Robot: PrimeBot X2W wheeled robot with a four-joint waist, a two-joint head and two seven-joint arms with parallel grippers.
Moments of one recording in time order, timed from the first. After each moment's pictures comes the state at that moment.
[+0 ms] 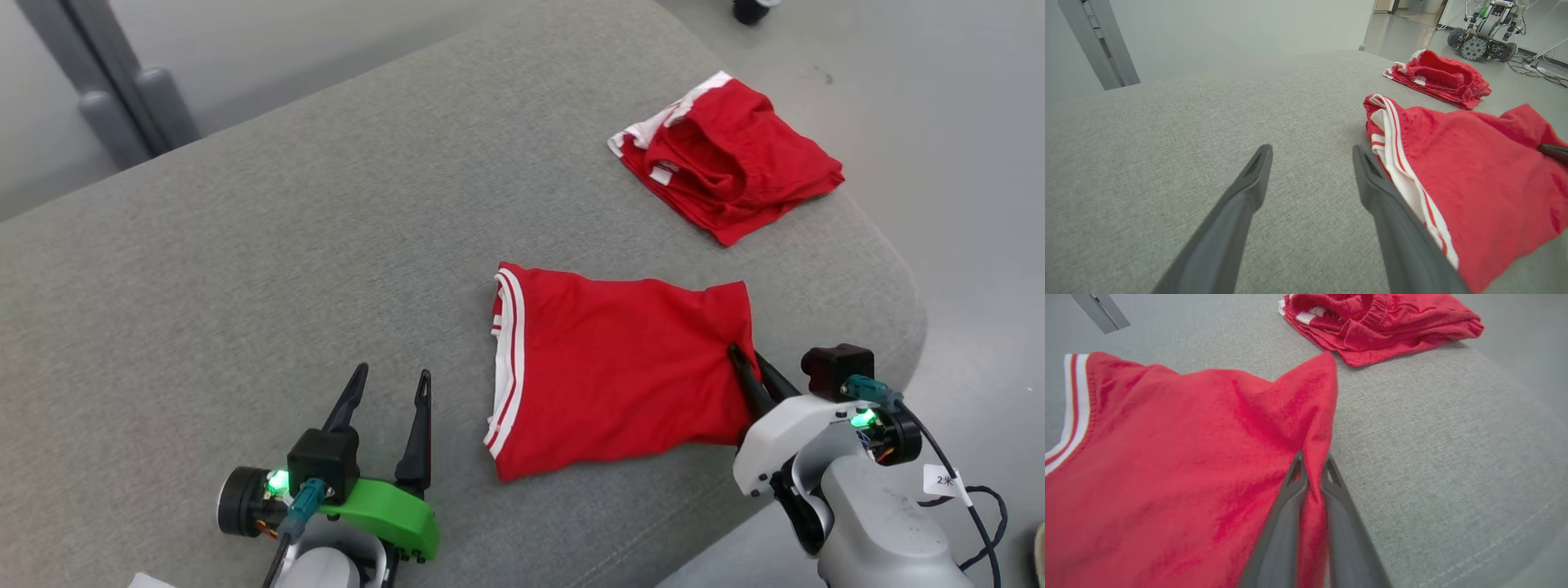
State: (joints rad) left arm -0.16 0.05 -0.32 0.37 -0.20 -0.01 -0.26; right arm -0.46 -0.05 0.15 0.85 0.27 0.13 -0.26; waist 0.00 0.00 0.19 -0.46
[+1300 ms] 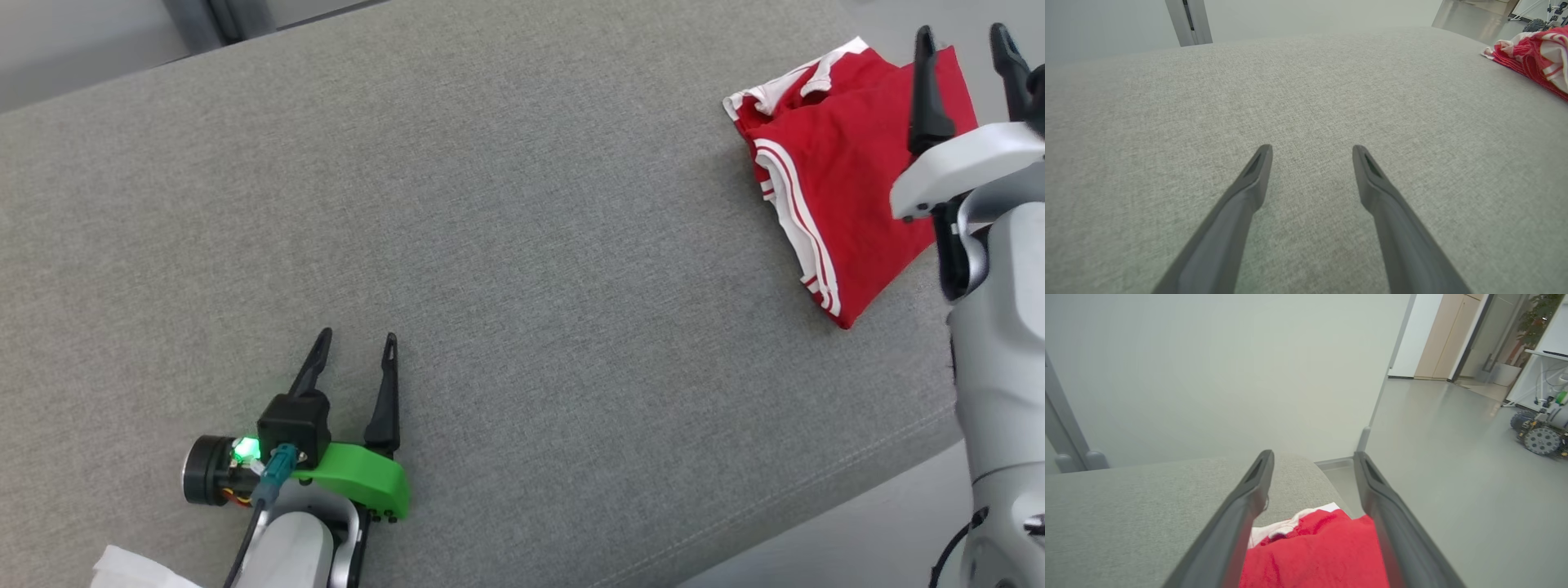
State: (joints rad) left arm -0.23 0.05 -0.25 0.41 -0.14 -0.02 -0.26; right arm -0.86 -0.16 -0.23 0.75 -0.02 0.13 -0.26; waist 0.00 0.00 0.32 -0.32
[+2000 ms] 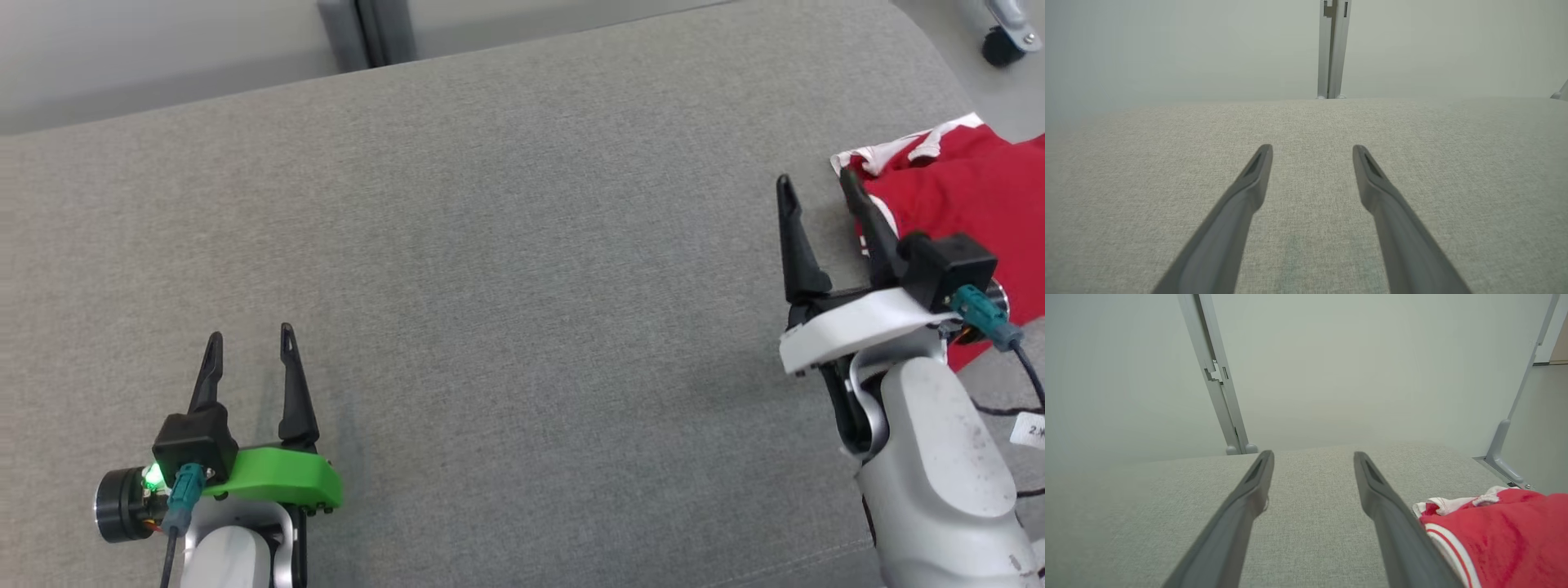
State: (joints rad) left arm -0.17 0.05 -0.06 0.28 -0.15 0.05 -0.26; right arm -0.48 -0.05 -0.02 0.38 0.18 0.13 -0.26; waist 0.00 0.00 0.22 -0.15
